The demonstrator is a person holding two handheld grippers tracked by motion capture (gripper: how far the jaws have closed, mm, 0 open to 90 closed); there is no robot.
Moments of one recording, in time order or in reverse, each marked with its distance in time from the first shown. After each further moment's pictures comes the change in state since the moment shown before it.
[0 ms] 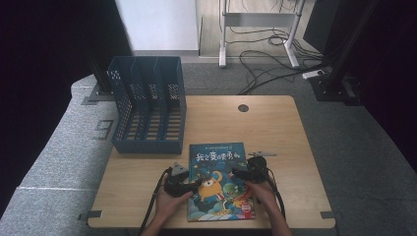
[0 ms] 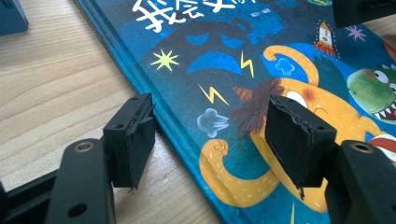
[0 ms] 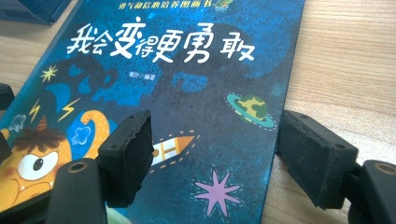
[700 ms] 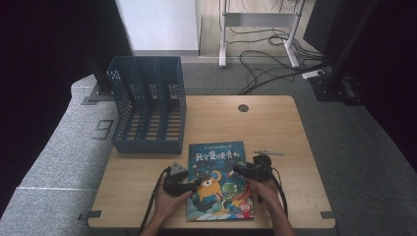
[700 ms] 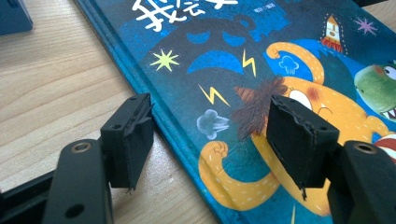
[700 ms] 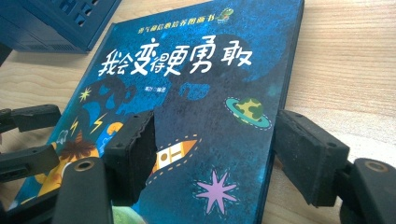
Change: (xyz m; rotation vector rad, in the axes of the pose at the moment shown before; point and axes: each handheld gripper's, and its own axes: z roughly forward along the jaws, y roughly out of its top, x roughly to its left) left arm 0.004 0.000 -0.001 0.000 -0.013 -0.008; right arm -0.008 0.003 -0.011 -0.042 0.106 0.086
